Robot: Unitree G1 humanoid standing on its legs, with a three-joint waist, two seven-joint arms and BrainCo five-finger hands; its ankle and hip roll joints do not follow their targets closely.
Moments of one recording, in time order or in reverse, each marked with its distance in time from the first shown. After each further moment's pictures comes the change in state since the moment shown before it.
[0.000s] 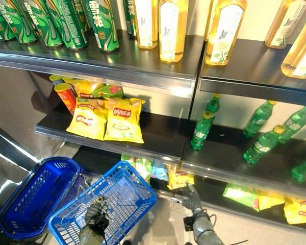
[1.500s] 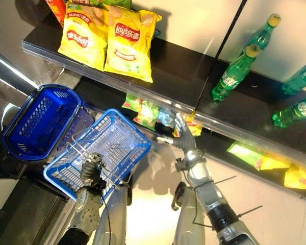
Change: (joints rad) left arm -0.189 0.080 -0.025 -0.199 0.016 -0.057 0.052; right arm -0.311 -0.079 -0.032 -0.531 0.181 -0.078 0.029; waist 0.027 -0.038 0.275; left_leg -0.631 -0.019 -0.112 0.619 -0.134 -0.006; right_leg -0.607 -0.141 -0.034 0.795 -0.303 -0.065
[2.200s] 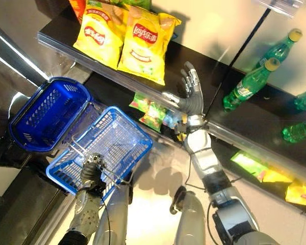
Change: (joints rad) left arm 0.020 0.015 -0.025 -0.054 -0.030 0.004 -0.026; right arm -0.407 0.041 -0.057 0.284 -0.041 0.035 -0.191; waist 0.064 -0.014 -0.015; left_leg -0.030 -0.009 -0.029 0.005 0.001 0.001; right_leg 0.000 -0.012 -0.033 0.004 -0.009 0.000
